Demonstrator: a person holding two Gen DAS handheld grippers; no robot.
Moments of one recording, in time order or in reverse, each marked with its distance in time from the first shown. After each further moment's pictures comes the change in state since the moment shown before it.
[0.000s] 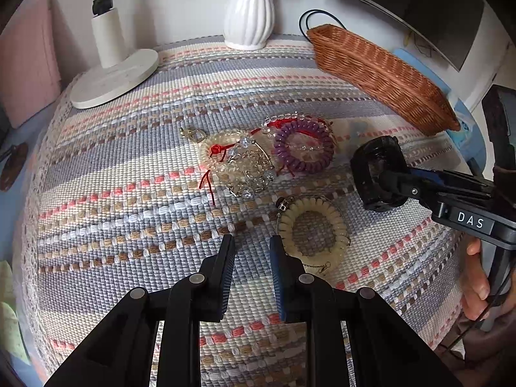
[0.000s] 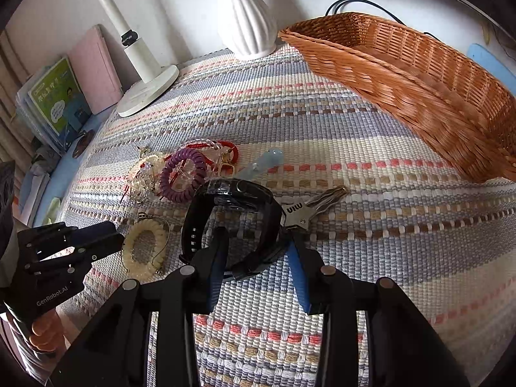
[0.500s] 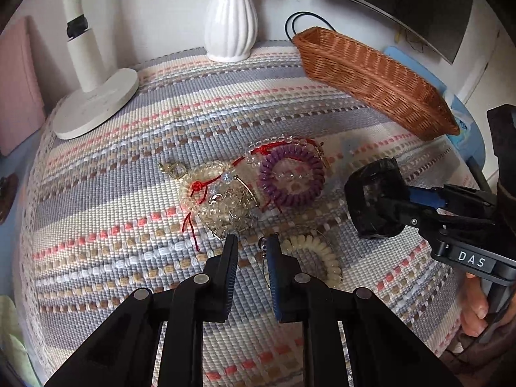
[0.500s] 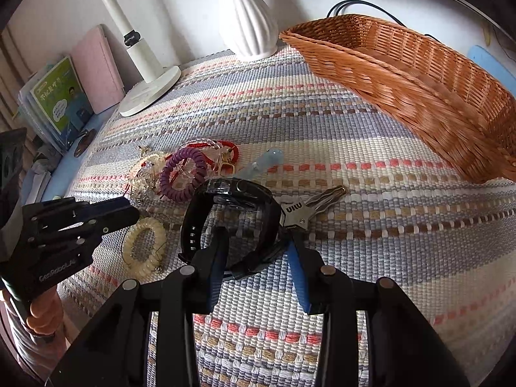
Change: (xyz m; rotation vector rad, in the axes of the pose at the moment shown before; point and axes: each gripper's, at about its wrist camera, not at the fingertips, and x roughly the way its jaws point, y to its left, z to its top) left arm 0.012 -0.015 0.032 0.066 -0.013 0.000; right arm -0.003 0.001 -0.002 -0.007 -0.009 0.001
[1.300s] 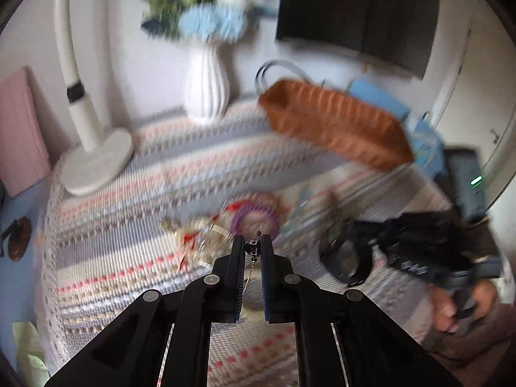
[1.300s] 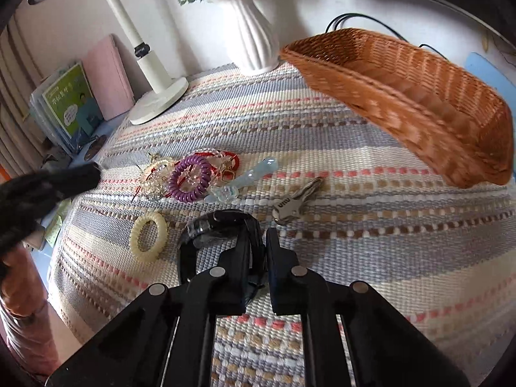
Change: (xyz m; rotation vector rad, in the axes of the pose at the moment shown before) left arm -0.067 -0.025 0.020 0.071 -0.192 -0.071; right arm -0.027 -0.014 -0.004 -0.011 -0.056 0.033
